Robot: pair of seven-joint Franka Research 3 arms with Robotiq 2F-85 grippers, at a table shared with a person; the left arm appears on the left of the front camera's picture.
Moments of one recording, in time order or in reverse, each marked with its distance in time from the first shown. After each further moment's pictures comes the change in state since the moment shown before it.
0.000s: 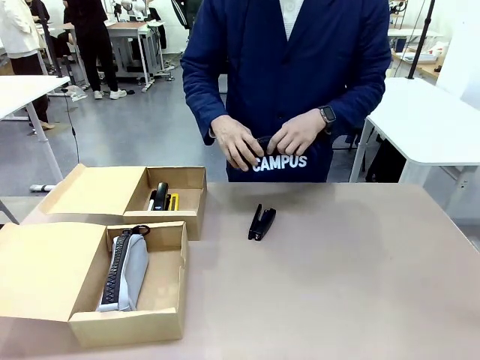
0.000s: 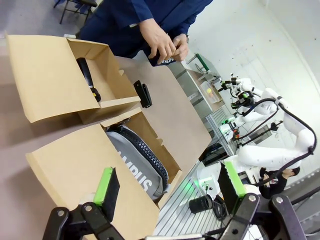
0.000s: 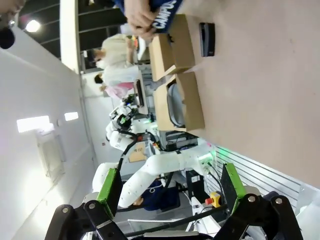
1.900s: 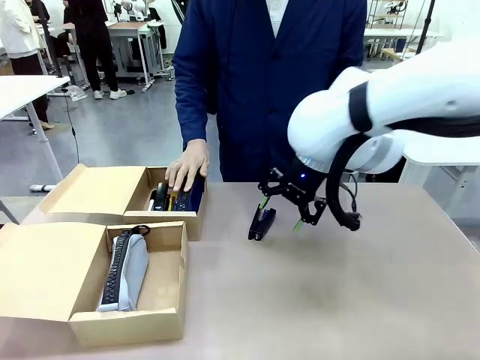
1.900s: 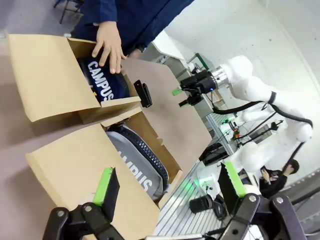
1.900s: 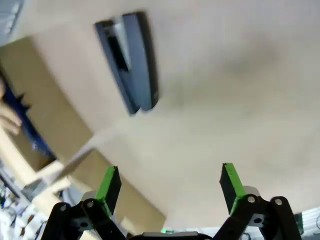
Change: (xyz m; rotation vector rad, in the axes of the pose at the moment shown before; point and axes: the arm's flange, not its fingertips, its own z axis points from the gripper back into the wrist) left arm 0.000 0.000 -0.001 0.000 0.003 -0.001; right arm 0.042 0.061 -0.484 -0.932 -0.125 -0.233
